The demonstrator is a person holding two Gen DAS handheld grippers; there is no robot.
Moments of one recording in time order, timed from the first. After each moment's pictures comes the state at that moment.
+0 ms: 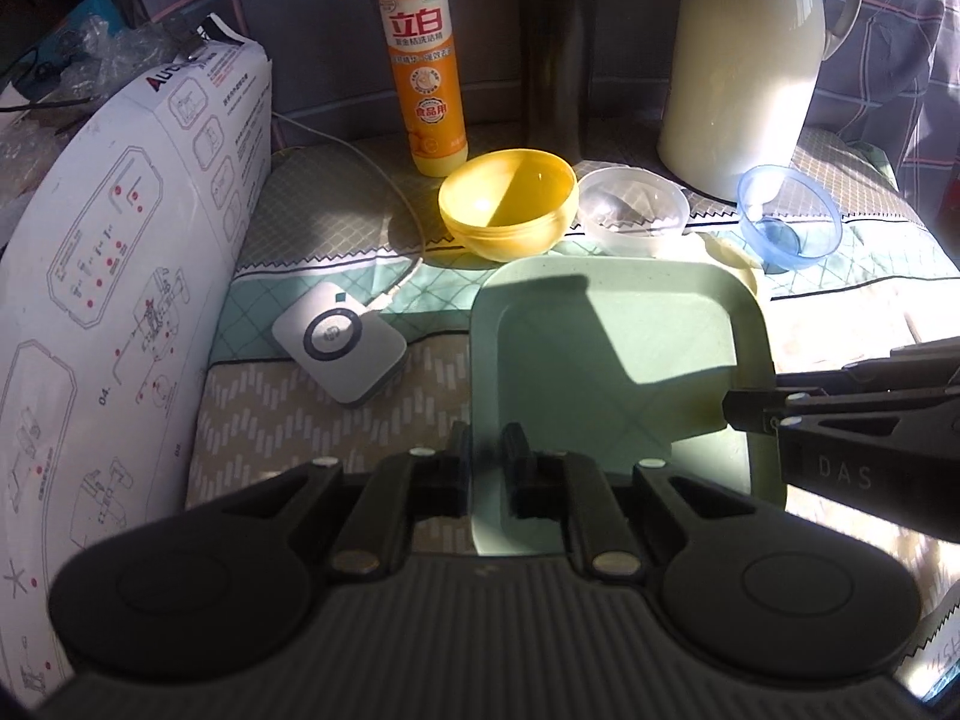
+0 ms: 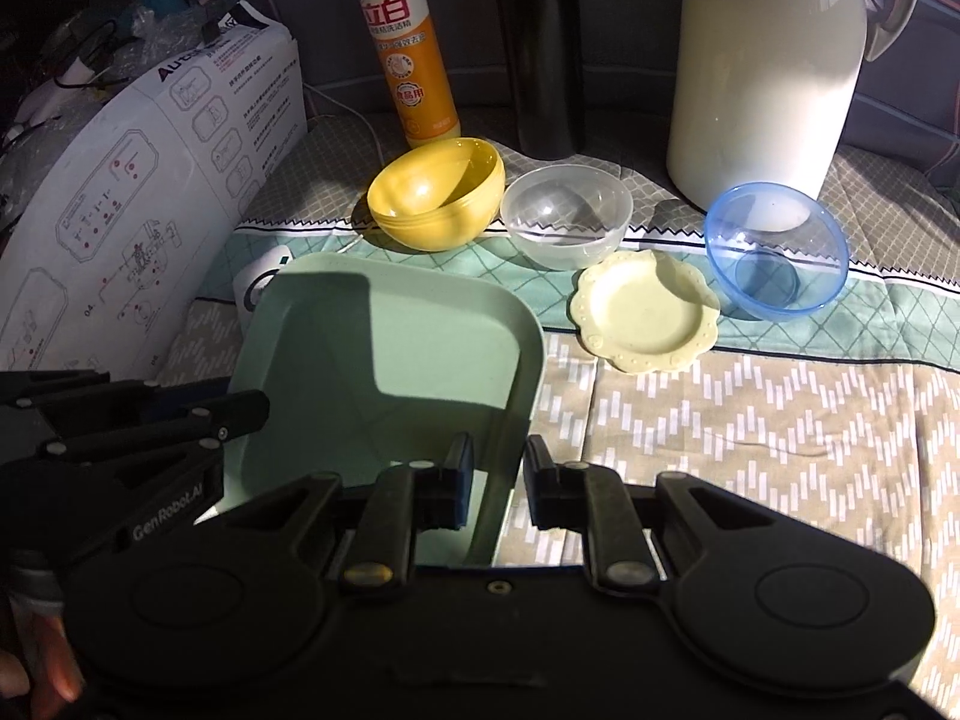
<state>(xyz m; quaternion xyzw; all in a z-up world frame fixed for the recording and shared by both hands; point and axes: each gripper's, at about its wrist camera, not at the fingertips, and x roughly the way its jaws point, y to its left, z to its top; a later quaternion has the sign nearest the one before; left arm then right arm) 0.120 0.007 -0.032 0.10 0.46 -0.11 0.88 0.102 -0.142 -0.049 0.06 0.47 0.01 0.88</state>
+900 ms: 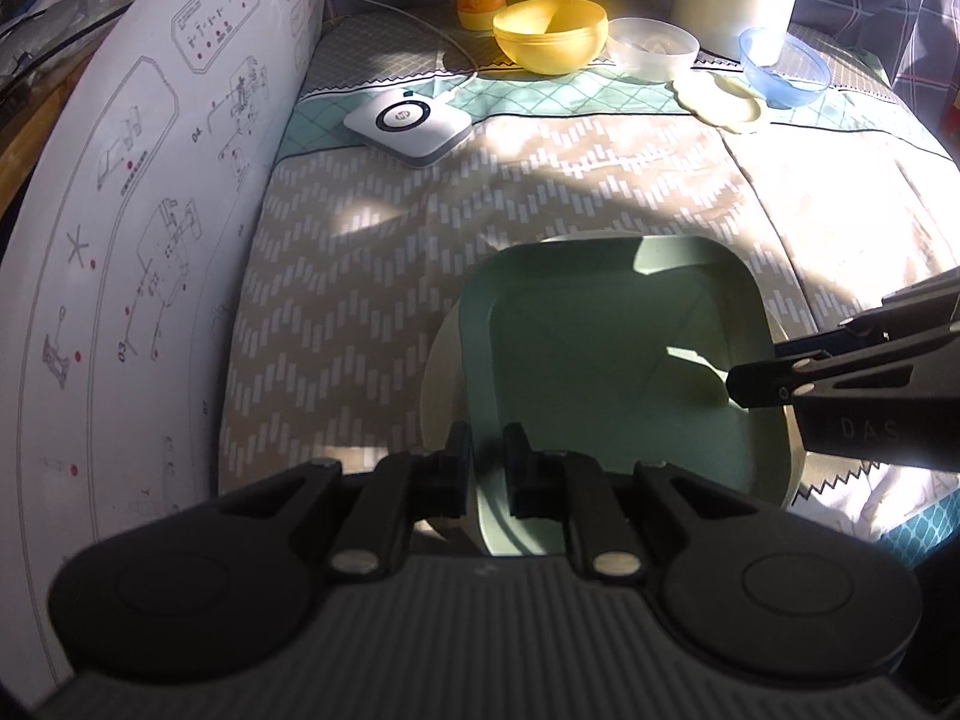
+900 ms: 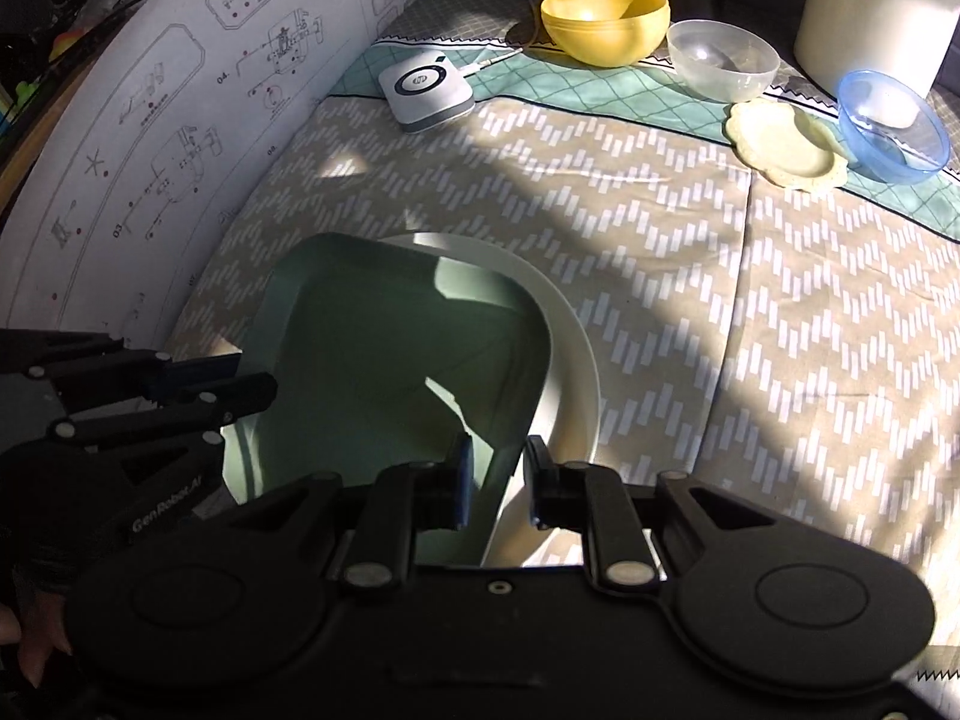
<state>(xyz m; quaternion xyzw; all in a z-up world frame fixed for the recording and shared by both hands) 0.021 0.079 -0.067 0.11 0.52 -0.10 0.84 0.021 -0.062 -0.080 0.02 0.55 0.09 0.83</state>
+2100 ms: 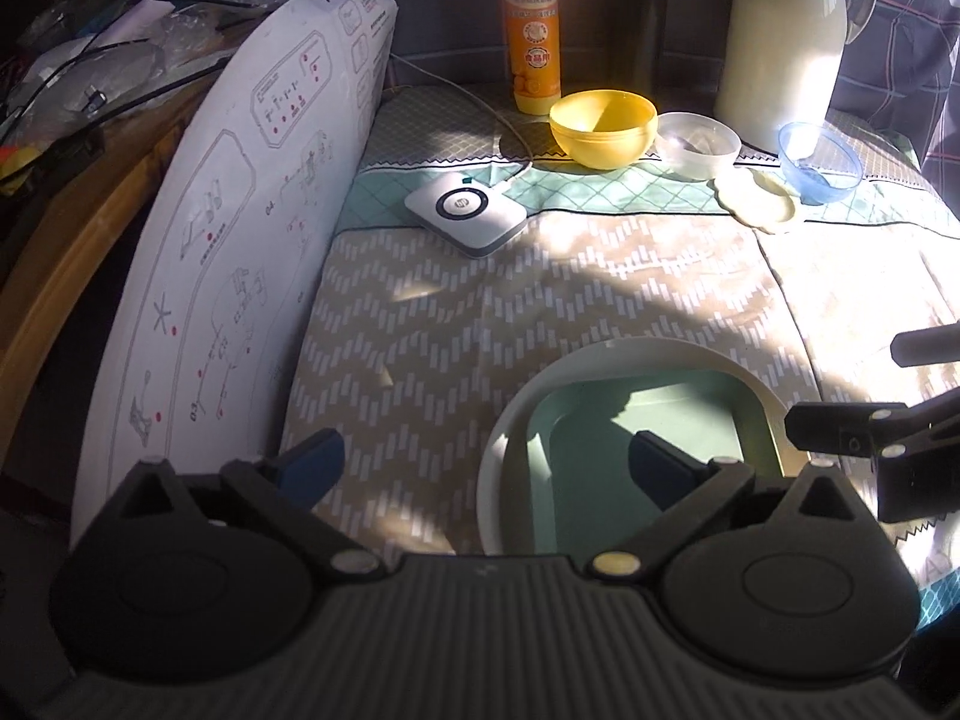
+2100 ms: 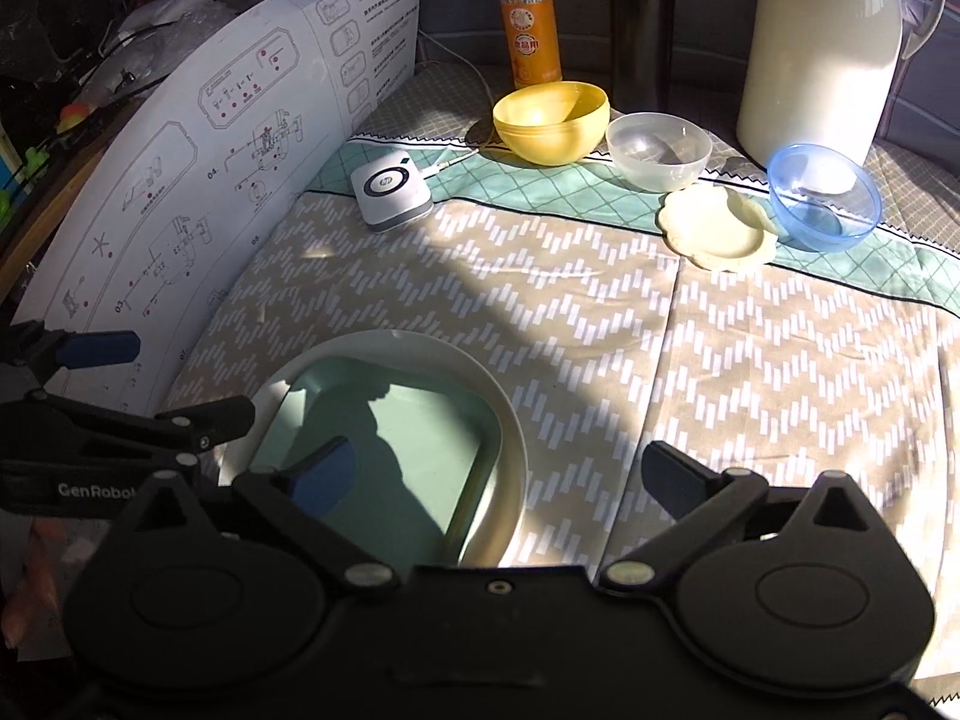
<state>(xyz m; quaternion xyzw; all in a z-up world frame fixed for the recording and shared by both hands) 0.029 0.085 -0.034 0.08 0.46 -0.06 0.88 0.013 -0.089 -0.041 0.02 0.48 0.06 0.88</state>
